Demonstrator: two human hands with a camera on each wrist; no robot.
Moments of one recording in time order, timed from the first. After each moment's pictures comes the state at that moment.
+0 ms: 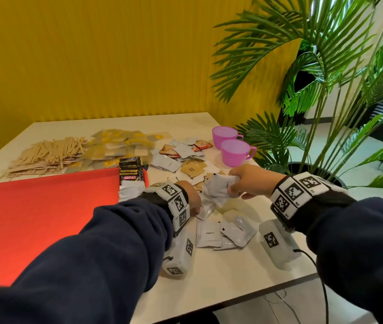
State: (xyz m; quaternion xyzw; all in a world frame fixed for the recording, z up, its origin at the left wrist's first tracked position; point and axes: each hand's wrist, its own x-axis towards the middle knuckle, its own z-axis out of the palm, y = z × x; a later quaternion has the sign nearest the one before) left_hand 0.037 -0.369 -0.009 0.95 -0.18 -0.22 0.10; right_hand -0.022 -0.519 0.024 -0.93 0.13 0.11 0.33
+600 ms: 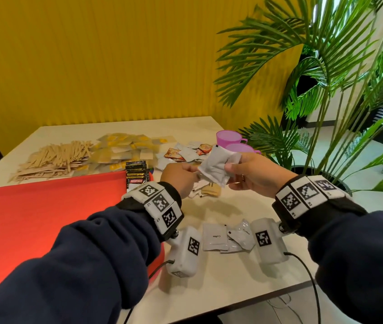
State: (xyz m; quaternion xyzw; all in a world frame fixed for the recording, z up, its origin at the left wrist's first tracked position) left_hand 0.030 -0.345 0.021 0.79 -0.08 -0.15 0.58; right_hand -0.026 -0.501 0.041 -0.77 0.07 0.03 0.63
